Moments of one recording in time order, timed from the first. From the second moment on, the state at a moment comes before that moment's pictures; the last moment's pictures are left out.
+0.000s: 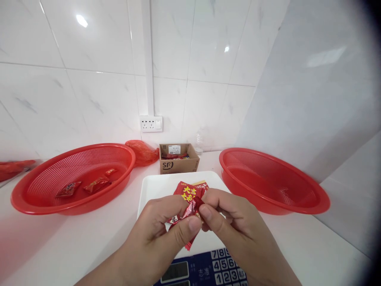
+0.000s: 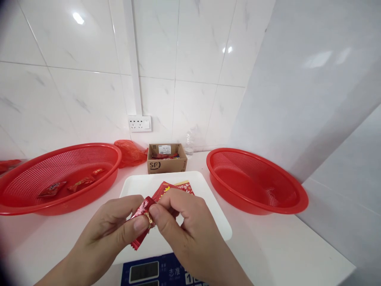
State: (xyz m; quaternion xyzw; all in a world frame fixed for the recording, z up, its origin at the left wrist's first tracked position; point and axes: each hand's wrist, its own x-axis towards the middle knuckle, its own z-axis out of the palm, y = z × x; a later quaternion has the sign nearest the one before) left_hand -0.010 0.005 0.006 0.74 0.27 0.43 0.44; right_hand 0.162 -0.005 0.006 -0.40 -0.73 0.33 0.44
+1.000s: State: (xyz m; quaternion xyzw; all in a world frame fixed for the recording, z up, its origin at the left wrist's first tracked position) left_hand -0.005 0.012 -0.023 0.70 0.25 0.63 0.22; right_hand 0.161 0.002 0.000 -0.36 -0.68 0.38 0.51
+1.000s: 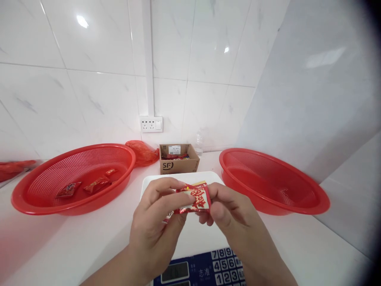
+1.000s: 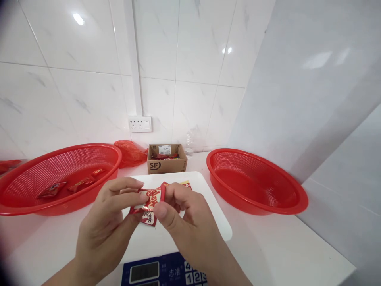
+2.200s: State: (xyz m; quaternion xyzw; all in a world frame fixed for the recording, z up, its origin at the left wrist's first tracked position) left_hand -0.003 -0.006 -0.014 0.71 0.28 0.54 0.35; right_hand 0.155 0.000 0.000 -0.36 -0.69 0.22 0.59
